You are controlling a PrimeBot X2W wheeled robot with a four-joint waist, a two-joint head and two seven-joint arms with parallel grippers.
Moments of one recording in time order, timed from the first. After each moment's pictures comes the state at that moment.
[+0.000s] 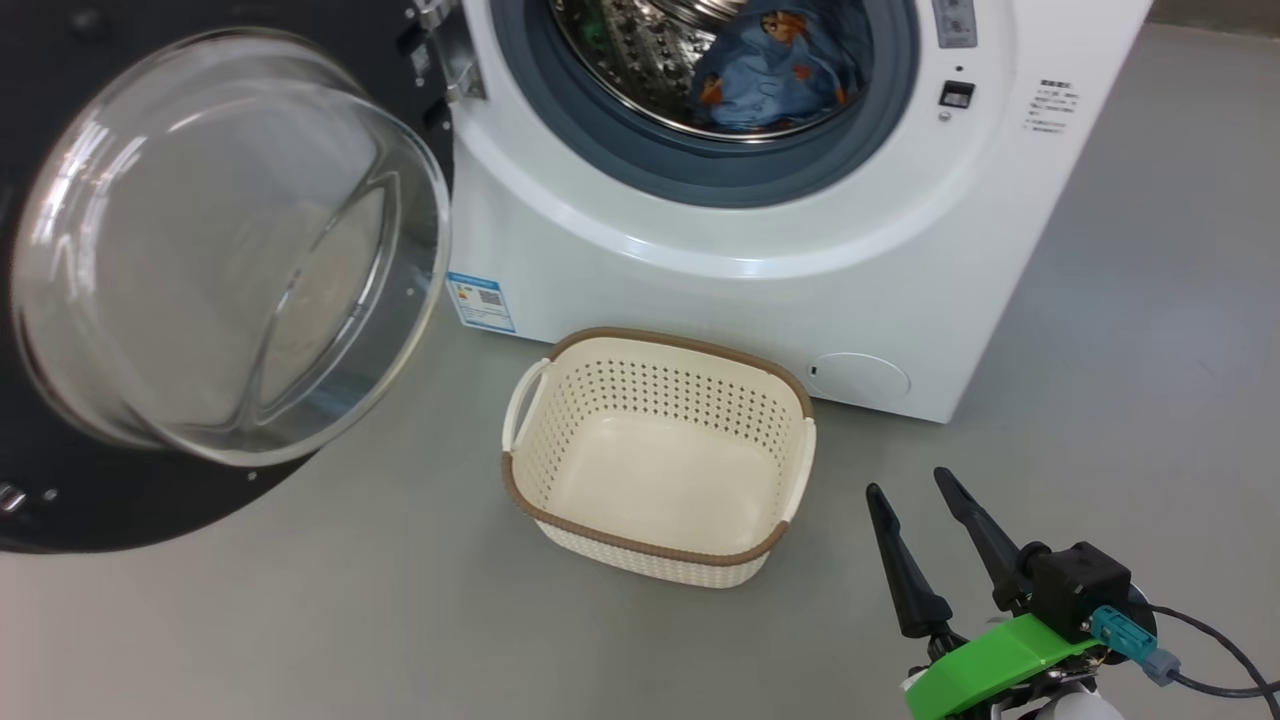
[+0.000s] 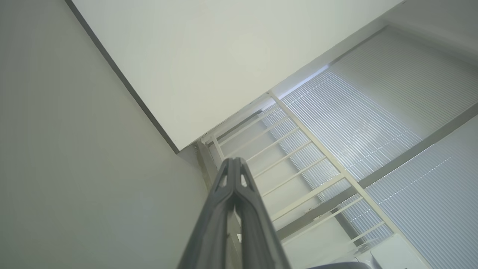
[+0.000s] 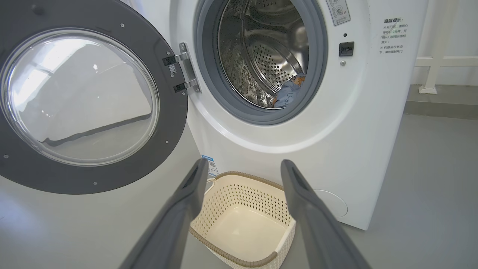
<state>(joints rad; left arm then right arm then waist) -0.54 0.40 0.70 0.56 -1.09 -0.13 -0.07 -0.10 -0.05 0.11 0.23 0.21 0.13 -0.26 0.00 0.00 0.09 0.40</state>
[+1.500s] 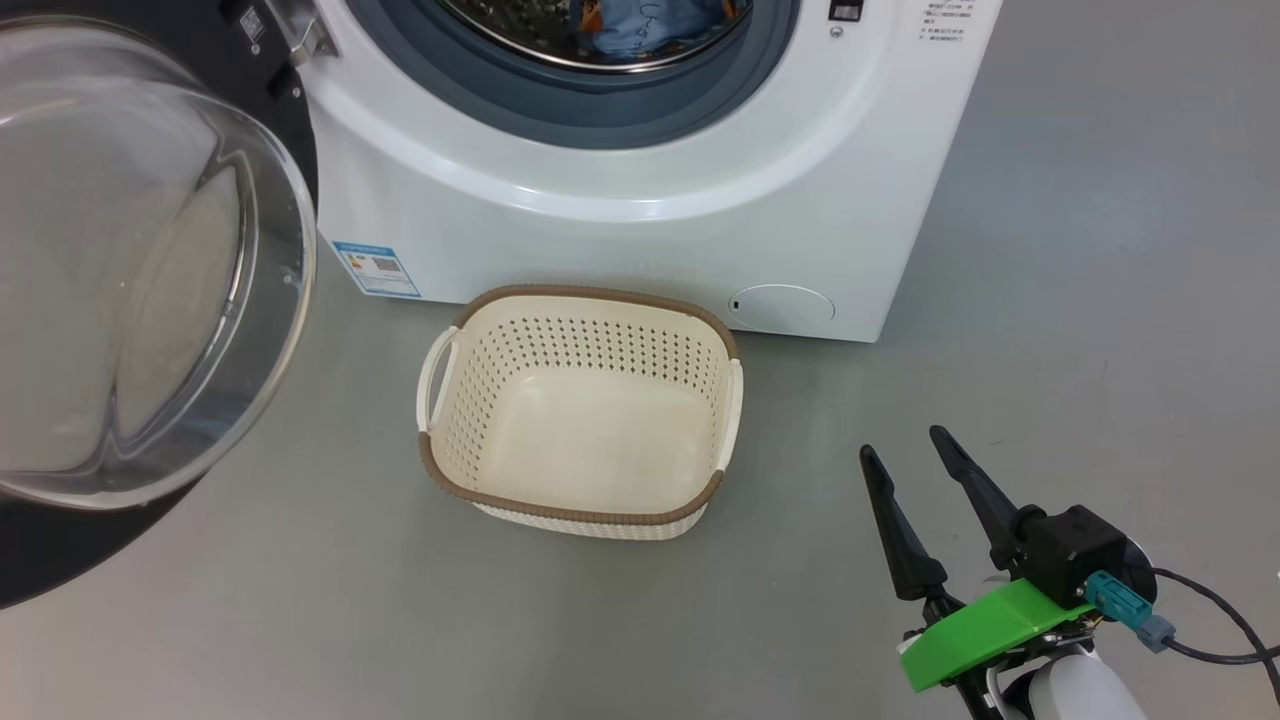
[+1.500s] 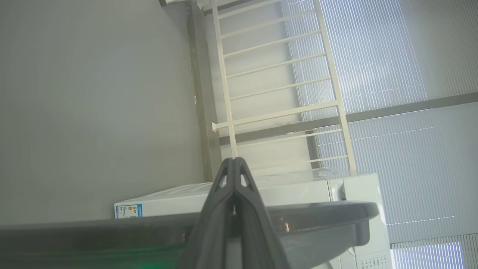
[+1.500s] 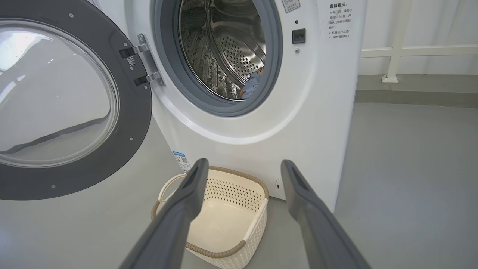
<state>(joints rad) -0.62 0.54 0.70 0.84 -1.48 -0.12 0.40 -0.17 -0.06 0.11 0.22 0.18 0.13 -0.26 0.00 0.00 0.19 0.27</state>
